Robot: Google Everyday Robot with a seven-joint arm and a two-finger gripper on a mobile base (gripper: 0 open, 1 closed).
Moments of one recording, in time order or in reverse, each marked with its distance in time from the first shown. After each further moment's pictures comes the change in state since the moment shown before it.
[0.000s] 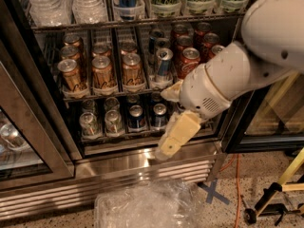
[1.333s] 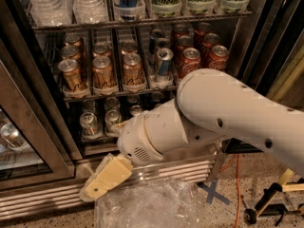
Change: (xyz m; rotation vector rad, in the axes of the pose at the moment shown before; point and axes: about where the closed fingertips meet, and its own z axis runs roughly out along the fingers) arm -0.065 0.073 0.115 -0.034 -0.199 0.142
